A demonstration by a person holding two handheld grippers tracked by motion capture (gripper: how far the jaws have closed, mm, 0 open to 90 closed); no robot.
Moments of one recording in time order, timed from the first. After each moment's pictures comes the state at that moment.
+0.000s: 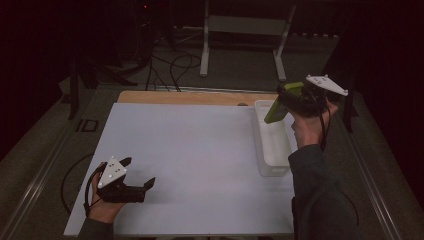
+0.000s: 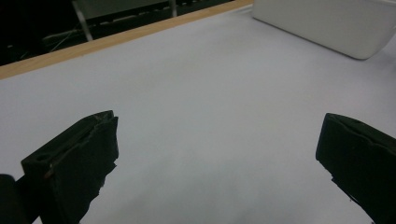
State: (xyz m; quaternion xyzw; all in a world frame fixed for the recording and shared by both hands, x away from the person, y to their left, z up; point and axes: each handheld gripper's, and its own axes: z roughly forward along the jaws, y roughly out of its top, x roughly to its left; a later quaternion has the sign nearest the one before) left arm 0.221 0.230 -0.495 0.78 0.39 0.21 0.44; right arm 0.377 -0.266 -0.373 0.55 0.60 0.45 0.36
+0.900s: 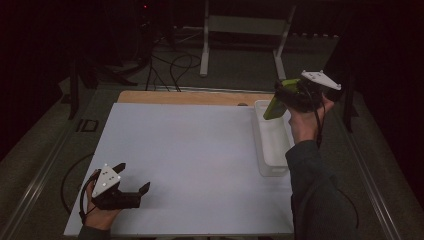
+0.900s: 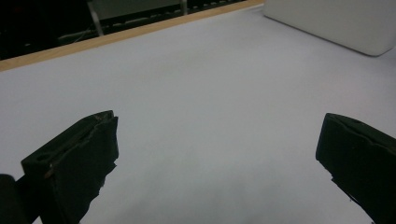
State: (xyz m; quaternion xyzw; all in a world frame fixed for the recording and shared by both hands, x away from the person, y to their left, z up) left arm 0.206 0.241 -0.507 0.77 0.40 0.22 0.44; right arm 0.393 -0.260 -0.375 0.56 0.60 0.44 0.37
